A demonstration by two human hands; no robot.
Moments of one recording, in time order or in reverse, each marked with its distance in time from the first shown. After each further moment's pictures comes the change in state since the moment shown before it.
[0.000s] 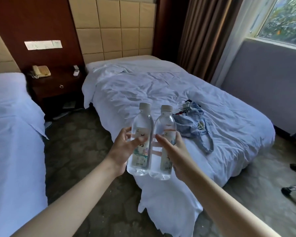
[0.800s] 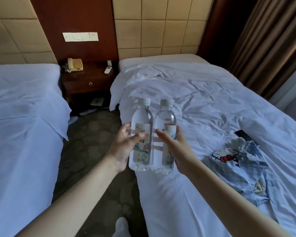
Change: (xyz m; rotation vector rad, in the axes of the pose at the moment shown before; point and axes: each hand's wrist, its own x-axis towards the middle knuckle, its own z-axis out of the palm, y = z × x) left_hand 0.291 0.069 -0.080 -0.064 0.265 0.044; right_hand 0.360 -0.015 0.073 -0.065 -0.296 0.063
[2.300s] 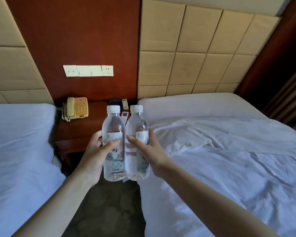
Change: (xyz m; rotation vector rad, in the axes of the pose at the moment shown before) left_hand 0.632 0.212 -0.308 0.016 0.186 0.097; right_hand 0.700 -0.083 0.286 -0.154 -0.269 0.008
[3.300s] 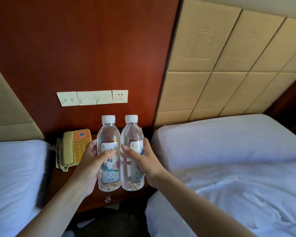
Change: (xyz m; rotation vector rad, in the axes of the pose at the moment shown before) left_hand 0.390 0.053 -0.140 -0.028 0.011 -0.123; right_hand 0.408 -0.026 0.073 0.095 -0.010 0.080
